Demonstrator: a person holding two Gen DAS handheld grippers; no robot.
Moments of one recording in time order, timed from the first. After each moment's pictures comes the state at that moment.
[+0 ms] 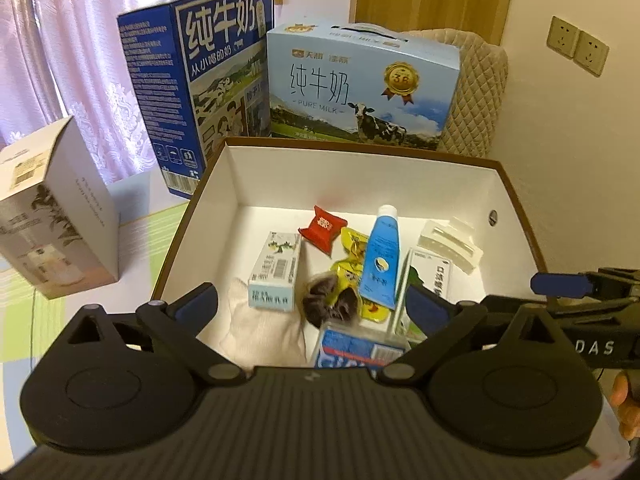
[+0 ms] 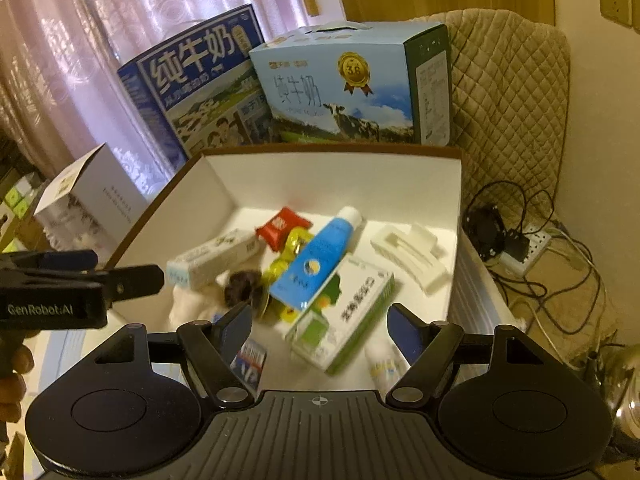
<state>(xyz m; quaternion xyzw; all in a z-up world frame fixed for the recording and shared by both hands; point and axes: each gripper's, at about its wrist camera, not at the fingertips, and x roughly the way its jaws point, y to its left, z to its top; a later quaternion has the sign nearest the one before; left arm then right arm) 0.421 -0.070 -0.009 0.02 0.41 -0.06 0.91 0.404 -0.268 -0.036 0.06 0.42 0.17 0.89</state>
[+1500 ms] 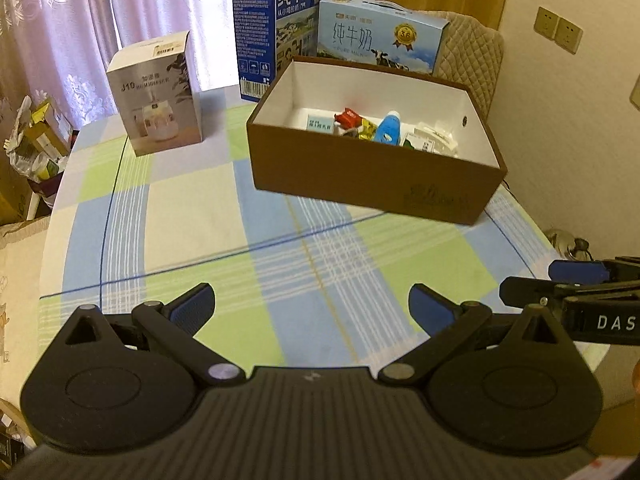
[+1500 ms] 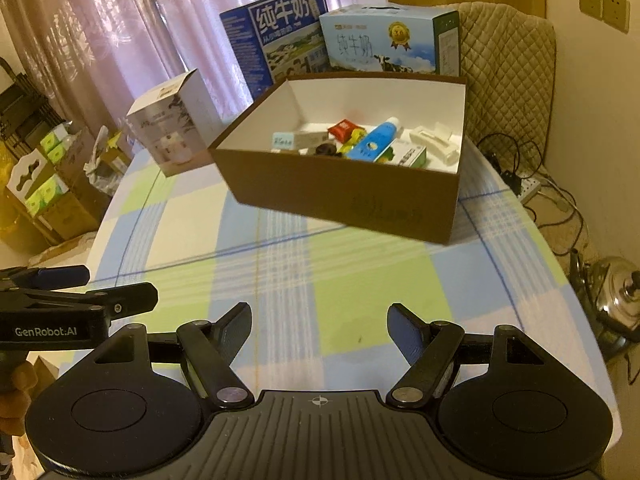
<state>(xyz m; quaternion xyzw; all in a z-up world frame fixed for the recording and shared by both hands) 0.176 -0.020 0.007 0.00 0.43 -0.02 0.90 0.175 -0.231 -0.004 0.04 0.45 0.18 0.88</state>
